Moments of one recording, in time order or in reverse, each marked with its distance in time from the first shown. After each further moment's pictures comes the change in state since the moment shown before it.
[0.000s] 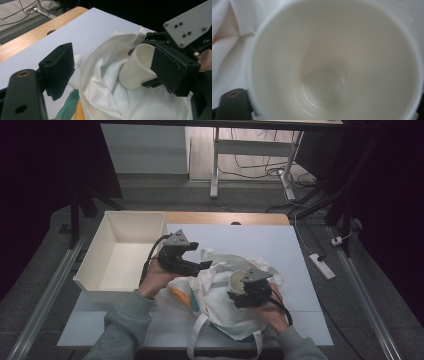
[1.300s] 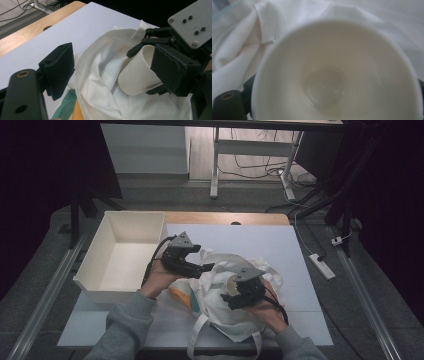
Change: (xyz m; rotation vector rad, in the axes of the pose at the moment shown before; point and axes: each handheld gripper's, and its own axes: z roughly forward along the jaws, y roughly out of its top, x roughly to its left) left arm -0.002 -0.002 0.009 0.031 -0.009 0.010; right arm 0.012 0.017 0.003 0.012 0.070 -0.025
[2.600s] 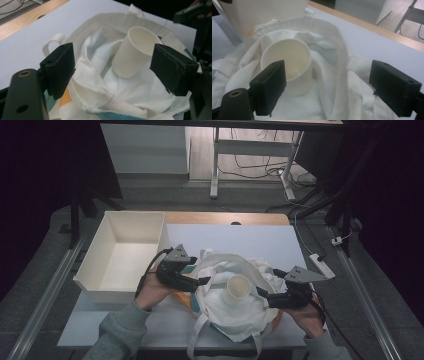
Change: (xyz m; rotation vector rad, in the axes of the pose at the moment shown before) left arm -0.029 -0.022 -0.013 0.065 0.007 0.006; right arm -0.041 -0.031 -0.107 -0.215 -0.067 0.126
